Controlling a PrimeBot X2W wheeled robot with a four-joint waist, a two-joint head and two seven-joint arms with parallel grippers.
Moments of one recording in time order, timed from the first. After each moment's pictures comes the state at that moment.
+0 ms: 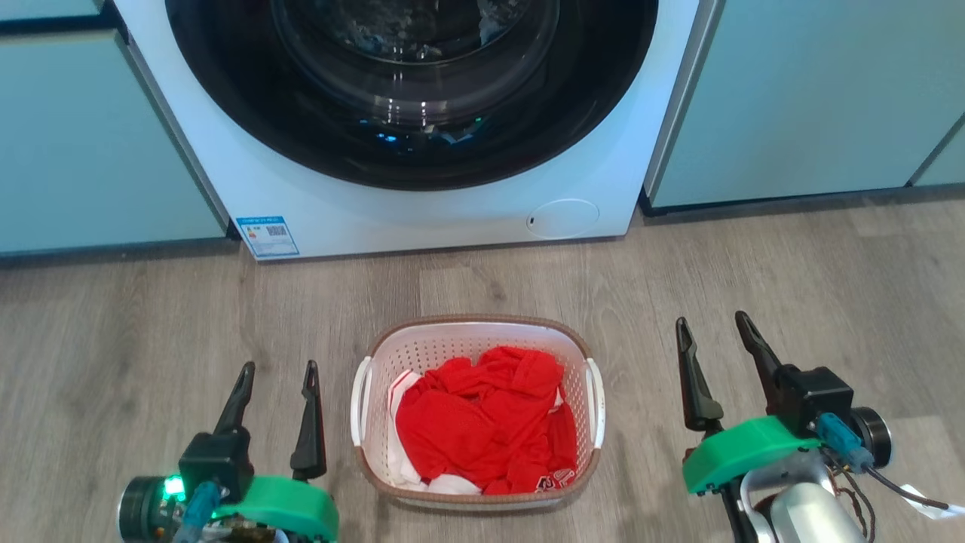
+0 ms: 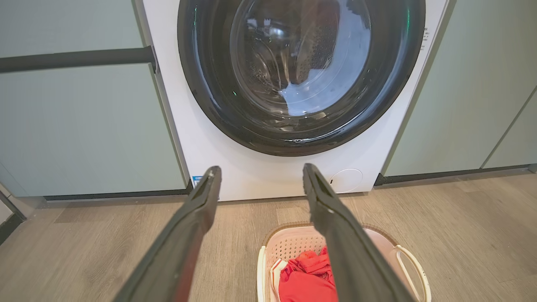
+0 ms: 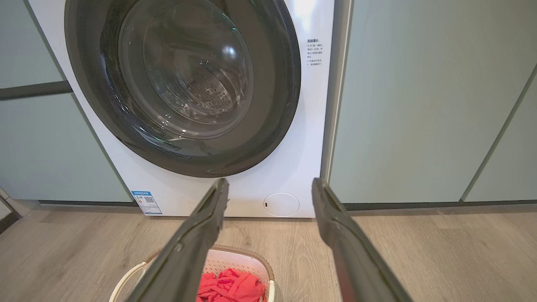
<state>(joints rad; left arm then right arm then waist) 0.11 0.06 -0.15 0.10 -0.11 0.05 -0.25 -0.04 -0.04 0.16 0.17 0.18 0.13 -0.25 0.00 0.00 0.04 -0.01</state>
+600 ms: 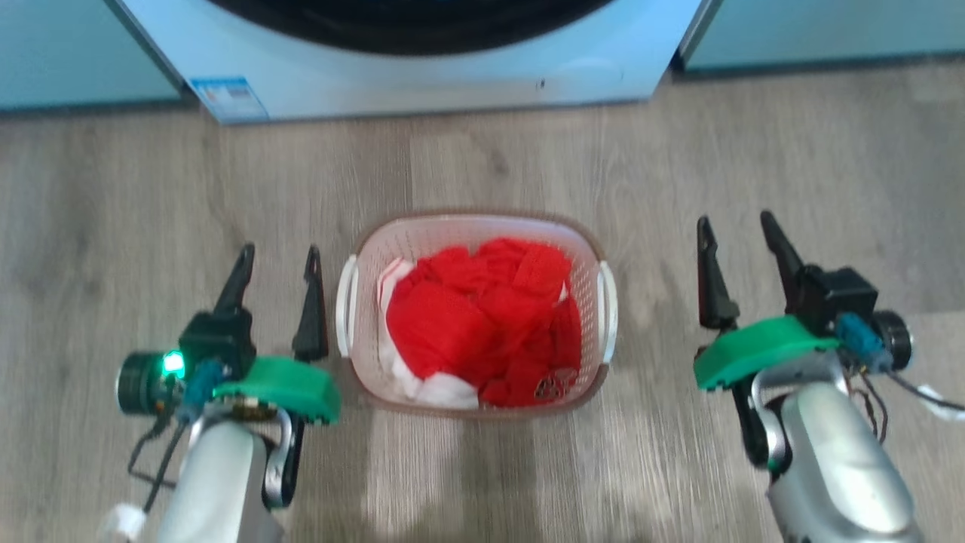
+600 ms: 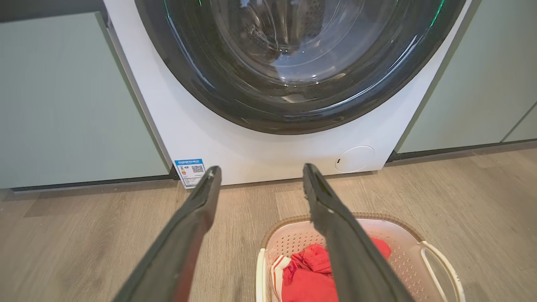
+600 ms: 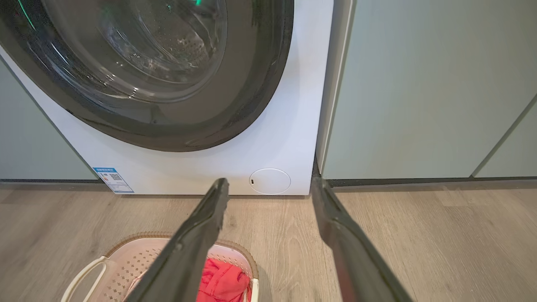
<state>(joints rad) -0.18 0.05 -0.15 0.24 -0.09 0.03 -0.25 -0.26 -0.04 0.12 0.27 0.17 0.13 -0.25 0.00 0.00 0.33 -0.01</state>
